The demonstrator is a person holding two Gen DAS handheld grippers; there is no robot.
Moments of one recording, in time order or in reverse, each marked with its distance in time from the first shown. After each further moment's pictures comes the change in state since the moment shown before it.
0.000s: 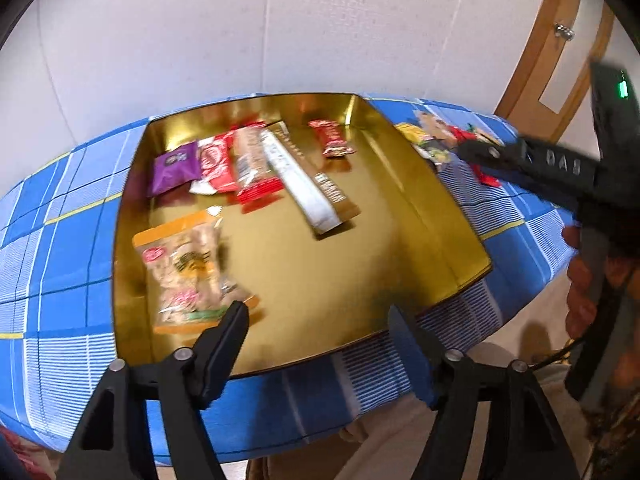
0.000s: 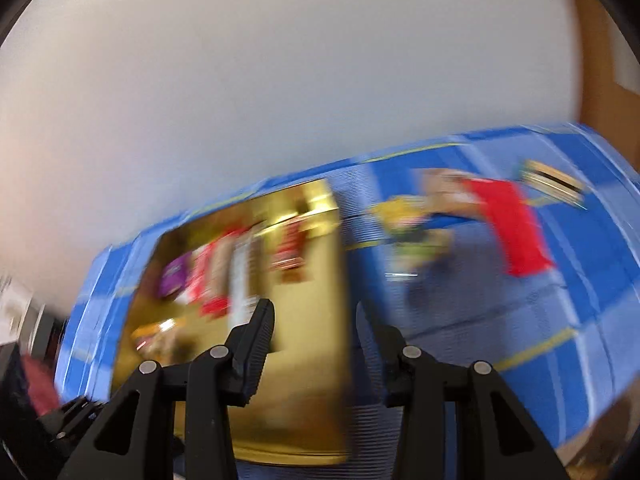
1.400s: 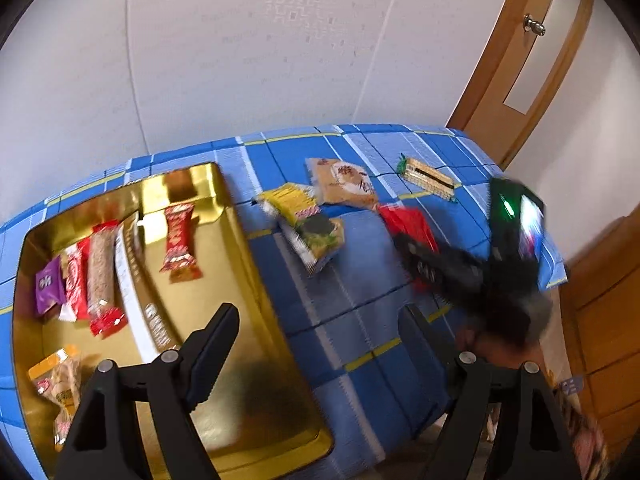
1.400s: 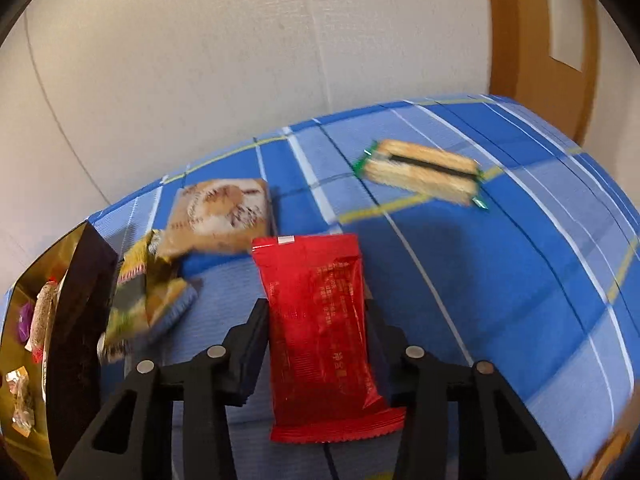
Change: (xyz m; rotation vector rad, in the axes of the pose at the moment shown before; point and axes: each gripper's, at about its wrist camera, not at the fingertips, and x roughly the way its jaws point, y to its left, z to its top) left arm 0.057 -0.126 0.114 0.056 -0.007 -0.112; right arm 0.064 -0.142 0.031 0.030 0.005 -0.260
